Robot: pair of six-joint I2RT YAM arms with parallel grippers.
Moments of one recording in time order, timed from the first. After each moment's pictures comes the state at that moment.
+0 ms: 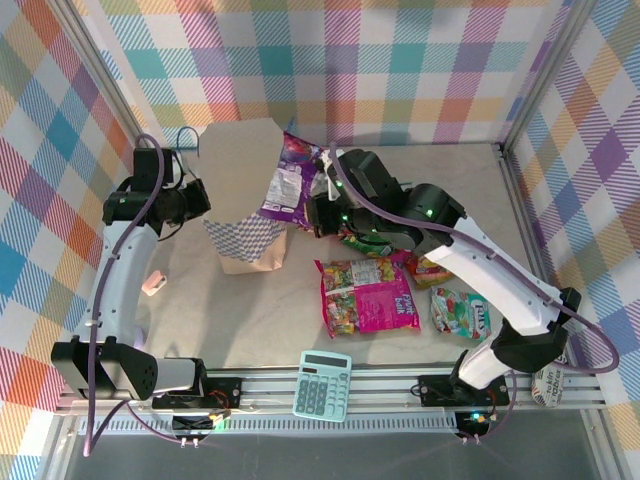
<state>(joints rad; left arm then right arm) -0.01 1.31 1.43 -0.95 0.12 -0.38 1.01 1.55 1.97 -1.04 0.15 0.51</state>
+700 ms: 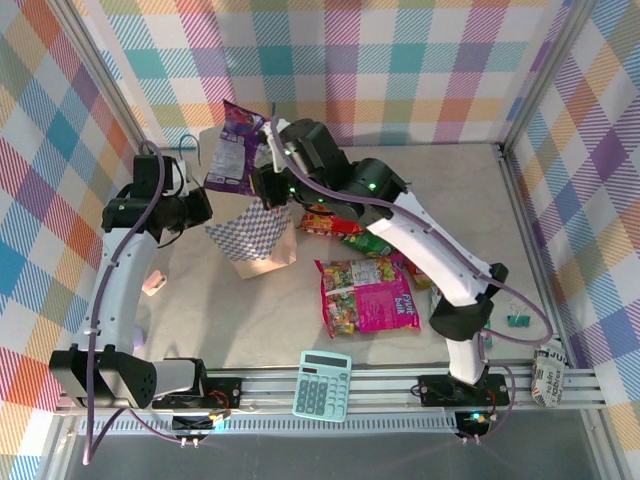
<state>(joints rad) -0.01 1.27 1.38 -0.97 0.17 -0.32 1.02 1.95 2.48 -1.00 0.09 0.39</state>
